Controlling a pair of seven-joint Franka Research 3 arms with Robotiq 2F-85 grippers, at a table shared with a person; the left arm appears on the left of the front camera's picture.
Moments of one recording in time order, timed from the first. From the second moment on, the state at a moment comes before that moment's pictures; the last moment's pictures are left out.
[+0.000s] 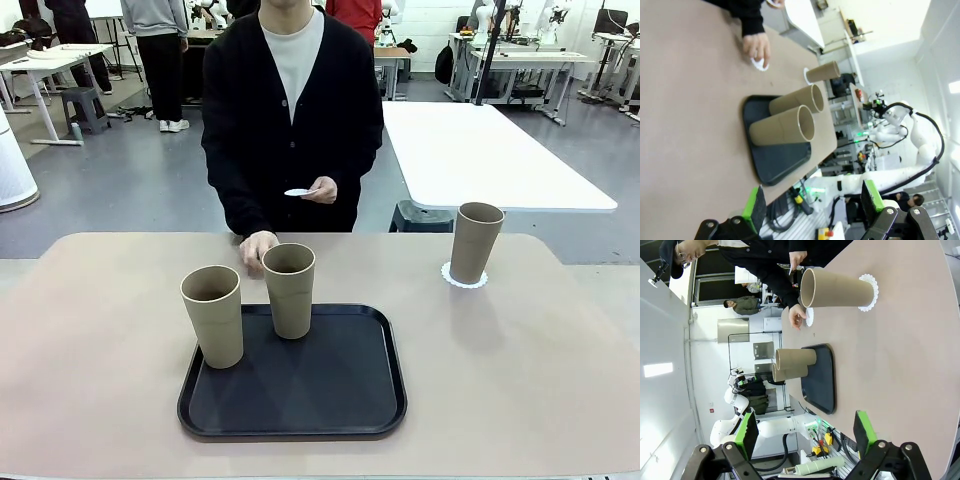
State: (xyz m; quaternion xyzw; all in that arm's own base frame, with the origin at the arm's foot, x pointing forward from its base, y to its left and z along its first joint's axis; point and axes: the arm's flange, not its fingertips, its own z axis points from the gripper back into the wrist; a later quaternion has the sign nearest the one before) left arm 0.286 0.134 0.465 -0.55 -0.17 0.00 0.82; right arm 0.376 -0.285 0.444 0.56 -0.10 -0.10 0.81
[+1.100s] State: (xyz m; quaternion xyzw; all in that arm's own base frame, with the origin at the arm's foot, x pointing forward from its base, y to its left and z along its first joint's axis) left arm 0.286 0.133 0.465 -0.55 -0.17 0.00 0.82; right arm 0.401 -0.178 0.515 0.46 -0.05 0.12 0.88
